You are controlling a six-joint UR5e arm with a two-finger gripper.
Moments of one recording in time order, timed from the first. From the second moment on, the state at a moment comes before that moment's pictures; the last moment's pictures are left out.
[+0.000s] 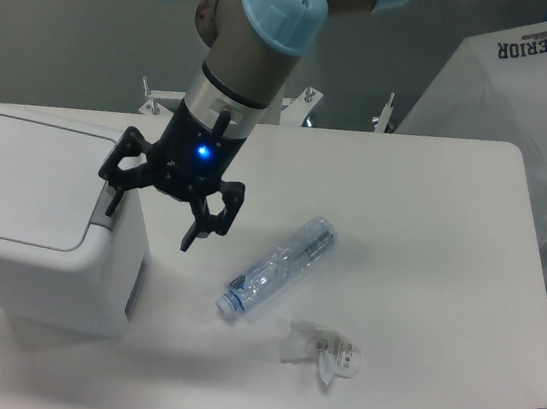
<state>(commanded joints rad) 2.35 -1.73 -1.60 -1.08 0.99 0.32</state>
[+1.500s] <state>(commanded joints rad) 2.60 -1.84 -1.50 -0.89 1.10 0.63</state>
